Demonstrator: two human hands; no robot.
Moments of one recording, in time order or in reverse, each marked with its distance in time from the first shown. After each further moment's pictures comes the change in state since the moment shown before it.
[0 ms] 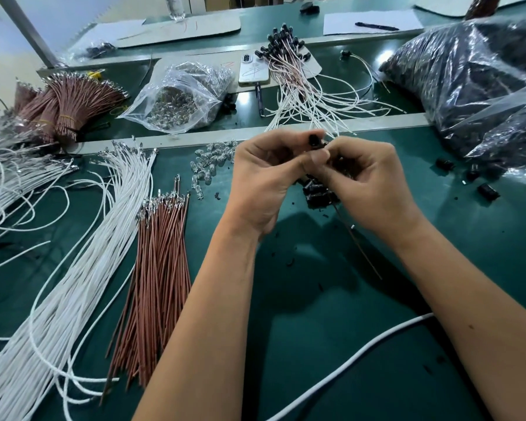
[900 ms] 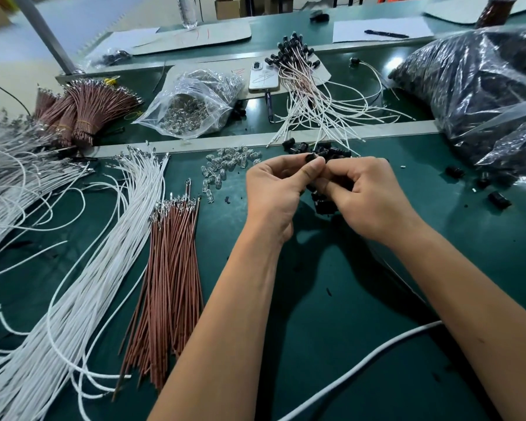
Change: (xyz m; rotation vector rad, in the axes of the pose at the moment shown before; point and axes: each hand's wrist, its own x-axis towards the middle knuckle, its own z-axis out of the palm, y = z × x) left_hand 0.002 -0.015 0.004 0.171 0.399 -0.259; right_hand 0.002 -0.003 0.005 -0.253 -0.140 0.130
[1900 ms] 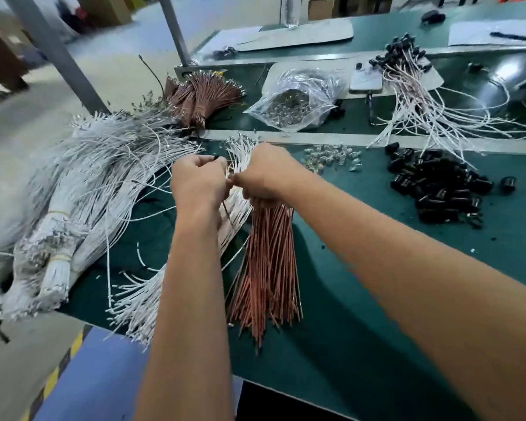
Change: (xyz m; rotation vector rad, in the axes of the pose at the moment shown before) left_hand -0.017 0.105 -0.194 0.485 0.719 -0.010; right_hand 0.087 -0.154 0.191 -0.129 -0.548 0.173
